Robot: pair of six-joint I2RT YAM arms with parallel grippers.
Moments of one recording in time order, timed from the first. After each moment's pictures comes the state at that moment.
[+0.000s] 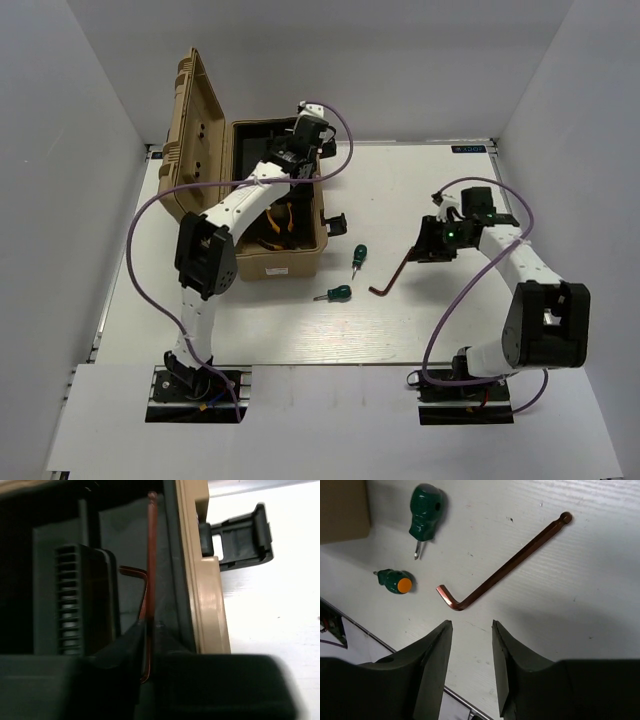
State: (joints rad) left arm -0.57 2.10 1.99 -0.48 -0.56 -0.13; right arm 0.02 1.41 0.95 -0.66 -0.59 0.01
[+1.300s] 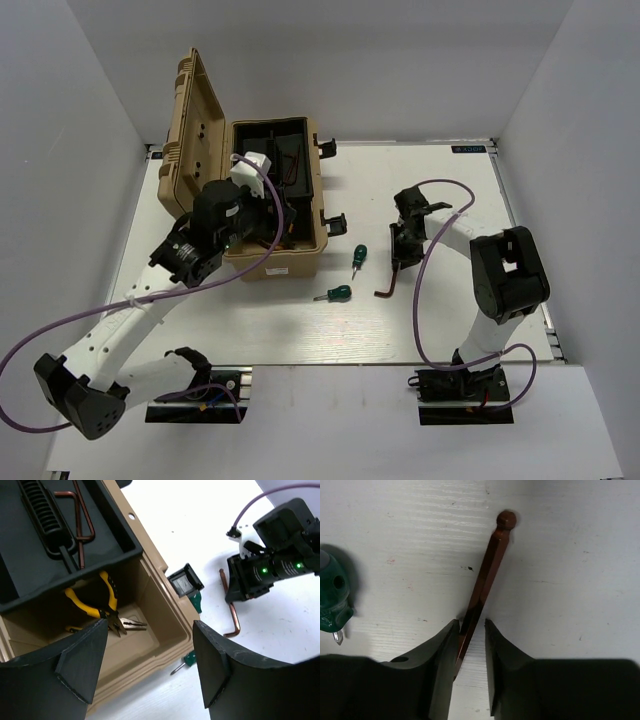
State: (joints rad) left arm -0.60 1.07 1.13 -0.38 -0.07 -0.23; right arm 0.36 1.76 1.08 -0.61 -0.04 0.32
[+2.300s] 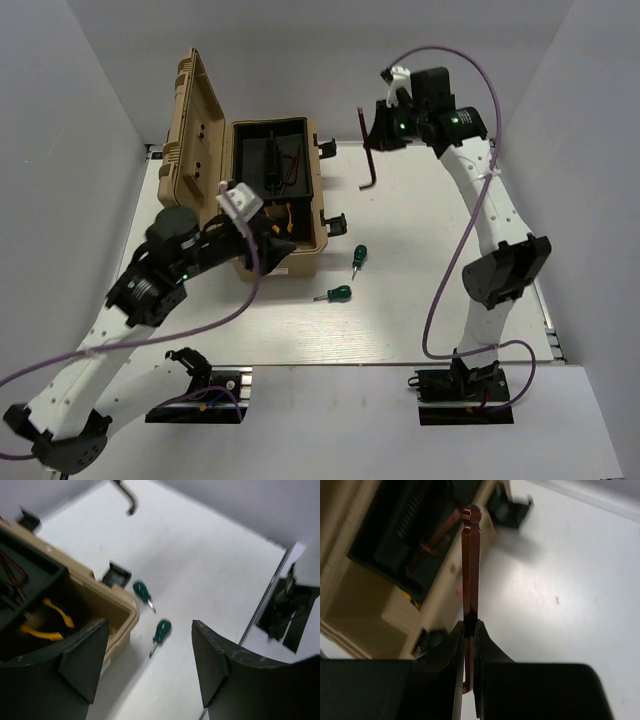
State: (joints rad) left arm -0.64 0.89 1.13 -0.48 0.32 -0.02; right arm 0.36 1.83 2.06 -0.92 -0.33 0.08
